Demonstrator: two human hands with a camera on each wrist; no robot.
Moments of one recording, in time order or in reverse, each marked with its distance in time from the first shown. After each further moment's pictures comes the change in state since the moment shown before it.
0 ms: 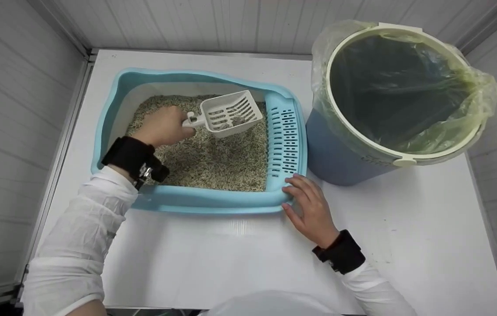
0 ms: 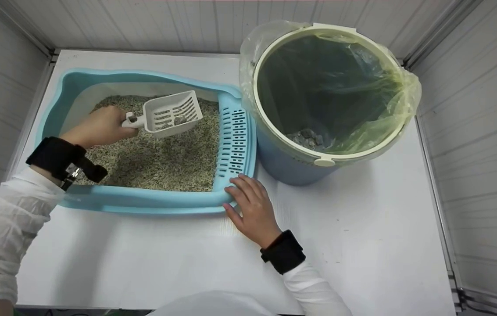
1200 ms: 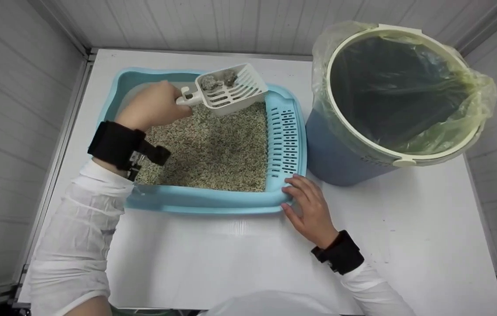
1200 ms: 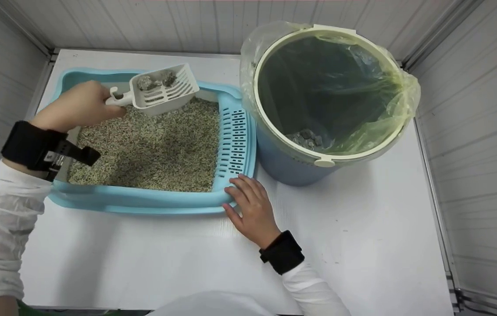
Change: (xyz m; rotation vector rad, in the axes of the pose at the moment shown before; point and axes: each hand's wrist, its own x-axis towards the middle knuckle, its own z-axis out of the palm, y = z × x) left_hand -0.020 0.033 -0.060 -0.055 0.010 -0.045; right_hand 0.001 0.000 0.001 0.001 0.008 0.009
